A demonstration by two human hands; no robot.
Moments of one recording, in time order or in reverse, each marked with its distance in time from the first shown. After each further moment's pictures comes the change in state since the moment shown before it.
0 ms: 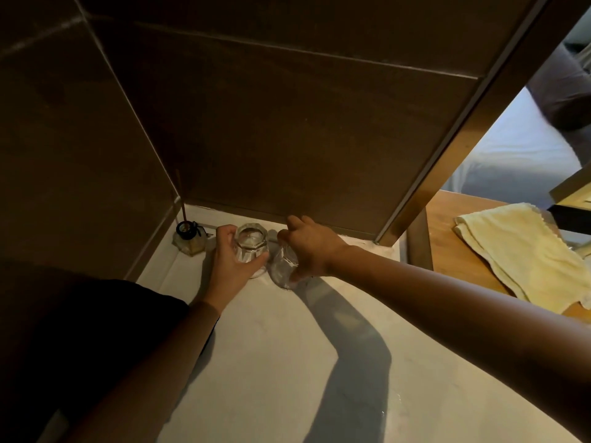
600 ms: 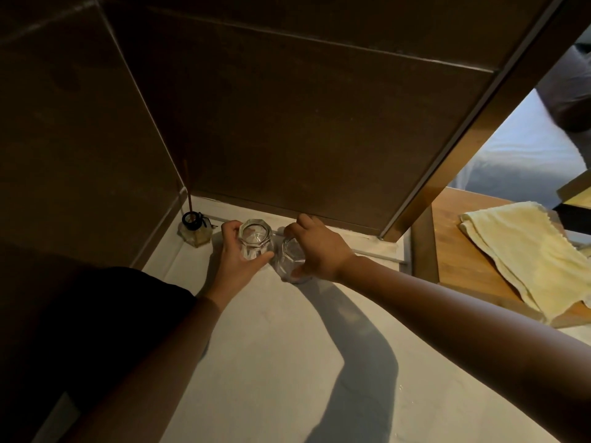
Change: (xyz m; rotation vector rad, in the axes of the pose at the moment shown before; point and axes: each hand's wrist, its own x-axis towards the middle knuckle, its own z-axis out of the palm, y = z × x) left_hand -0.004 -0.014 0.000 0.045 -0.017 -0.046; right_hand -0.009 -0.003 0.023 0.202 0.126 0.079
